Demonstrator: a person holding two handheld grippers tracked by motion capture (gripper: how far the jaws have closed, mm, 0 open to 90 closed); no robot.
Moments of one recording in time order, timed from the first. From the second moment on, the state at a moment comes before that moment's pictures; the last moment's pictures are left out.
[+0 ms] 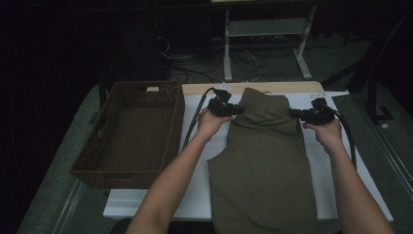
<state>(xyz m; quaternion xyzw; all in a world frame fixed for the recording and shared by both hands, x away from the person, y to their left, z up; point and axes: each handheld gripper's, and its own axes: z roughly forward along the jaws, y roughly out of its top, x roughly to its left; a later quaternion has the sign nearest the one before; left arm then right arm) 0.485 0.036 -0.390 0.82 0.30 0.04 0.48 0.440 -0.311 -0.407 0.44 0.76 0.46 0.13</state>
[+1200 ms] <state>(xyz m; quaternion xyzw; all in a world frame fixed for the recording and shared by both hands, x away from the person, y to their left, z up) 0.422 0.050 -0.408 0.84 0.26 0.01 0.47 0.377 -0.299 -0.410 0.42 0.79 0.43 0.13</state>
